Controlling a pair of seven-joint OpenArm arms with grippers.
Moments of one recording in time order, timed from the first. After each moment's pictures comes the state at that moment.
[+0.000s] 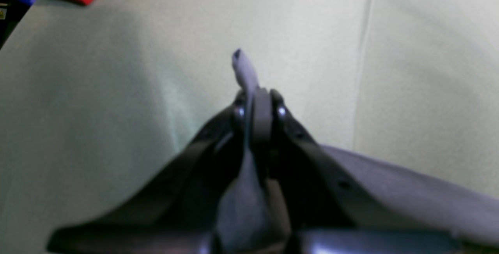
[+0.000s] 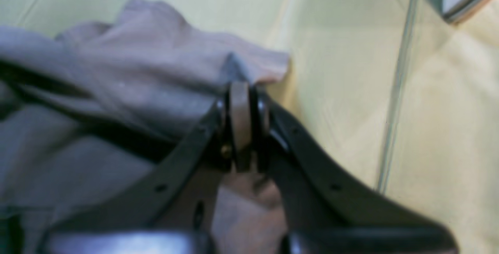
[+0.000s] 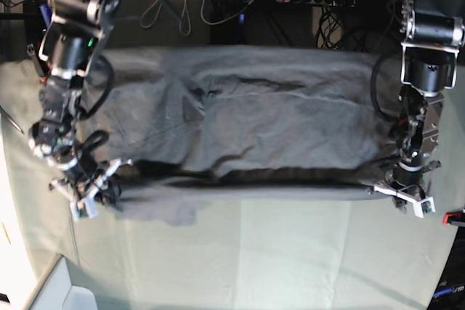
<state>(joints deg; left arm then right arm) -21.8 -21.4 5.4 40.2 -29.5 0.1 -1.2 12.7 4.4 24.9 66.8 -18.0 39.7 -12.7</state>
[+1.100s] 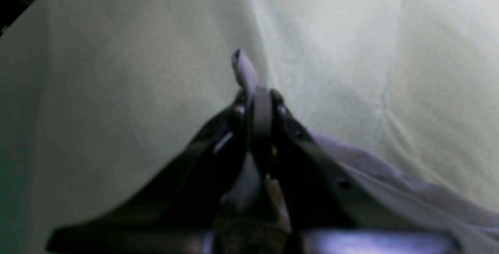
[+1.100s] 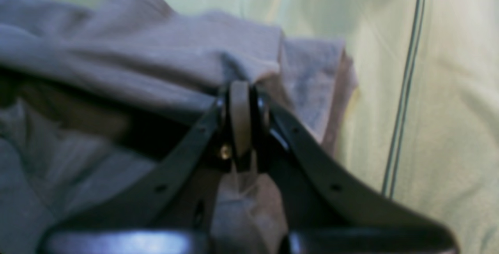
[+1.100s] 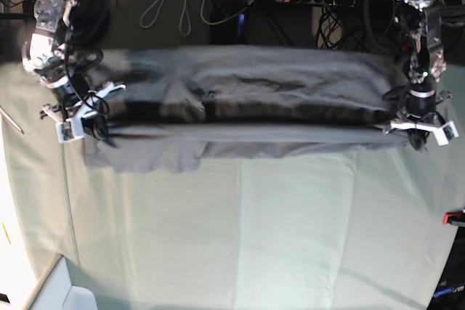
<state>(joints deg) 6.9 -16.9 -14.5 68.4 -29.5 -0.2 -0.7 -11.7 5.2 25.8 83.5 -5.8 39.6 -8.6</state>
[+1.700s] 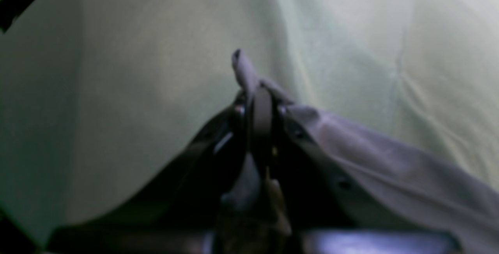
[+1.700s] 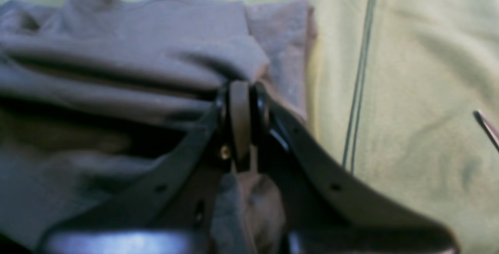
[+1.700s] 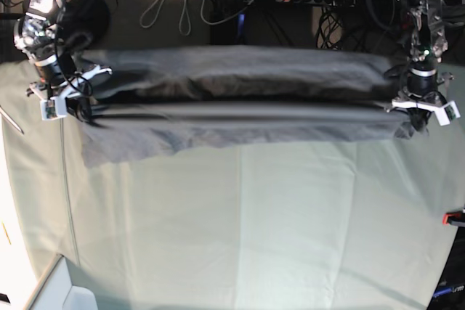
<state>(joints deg) 13.0 -16.9 -16.1 71.4 -29.5 -0.9 -0.8 -16.1 4.8 31.2 83.9 -5.8 39.7 -5.7</state>
